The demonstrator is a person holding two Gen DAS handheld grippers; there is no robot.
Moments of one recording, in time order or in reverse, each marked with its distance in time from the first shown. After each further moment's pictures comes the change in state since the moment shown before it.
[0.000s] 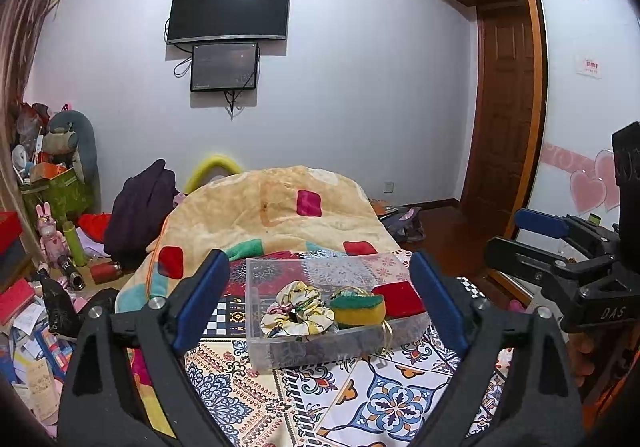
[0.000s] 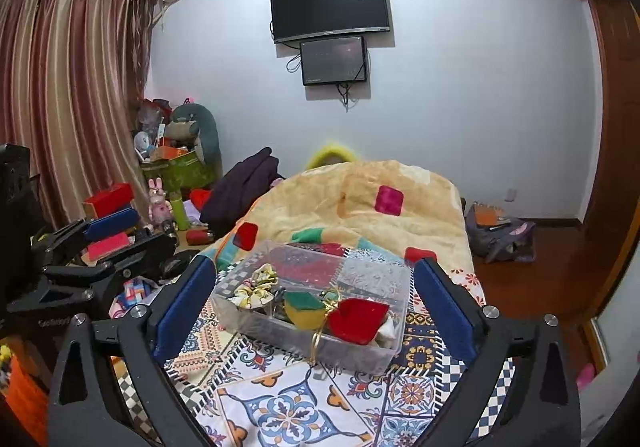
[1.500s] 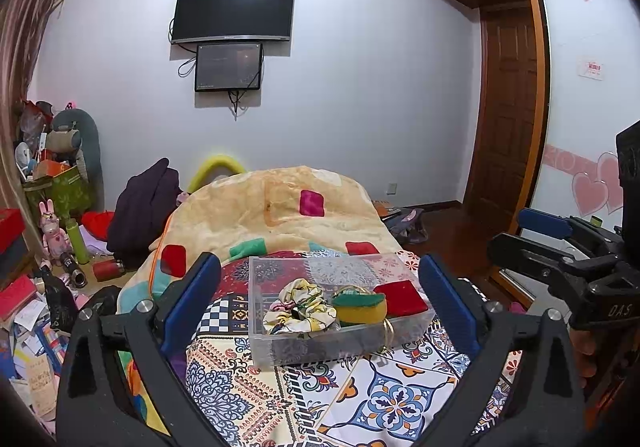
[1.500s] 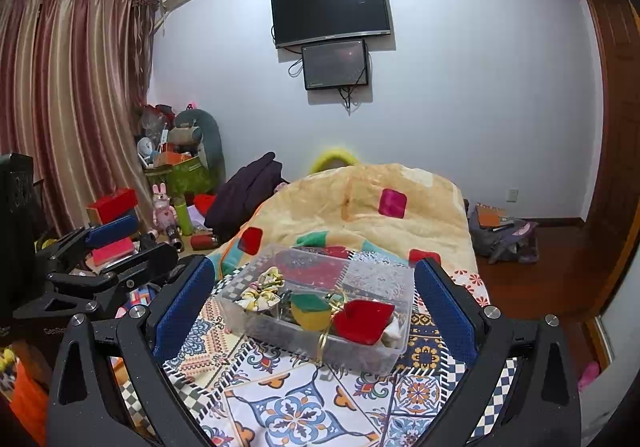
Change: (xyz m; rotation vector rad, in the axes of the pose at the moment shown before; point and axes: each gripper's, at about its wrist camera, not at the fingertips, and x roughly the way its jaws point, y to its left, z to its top) left arm -0.001 0.002 -0.002 -0.010 -0.002 0.009; right arm -0.008 0.003 0.000 0.010 -0.013 0.010
